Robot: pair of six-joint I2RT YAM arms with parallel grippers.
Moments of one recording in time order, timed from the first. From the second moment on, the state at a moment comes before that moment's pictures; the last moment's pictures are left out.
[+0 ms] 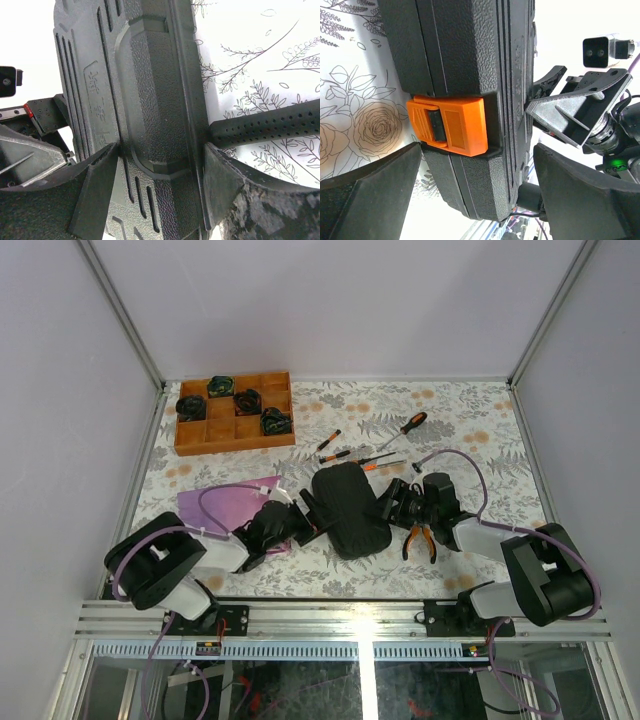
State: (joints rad) left arm -0.77 1.50 0.32 0.77 0.07 -1.28; right arm 0.36 1.37 0.38 0.36 -0.46 0.80
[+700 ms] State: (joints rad) left arm -0.77 1.61 0.28 0.93 0.05 -1.36; right arm 0.34 1.38 0.37 0.37 -0.48 0.81
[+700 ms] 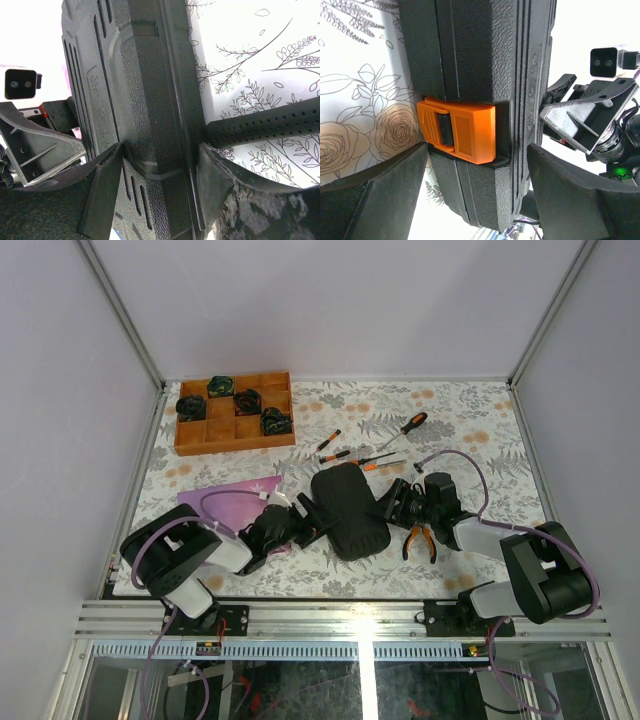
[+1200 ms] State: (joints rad) left arm -0.80 1.47 0.48 0.42 -0.06 -1.19; right arm 0.34 1.40 0.38 0.37 -0.48 0.80
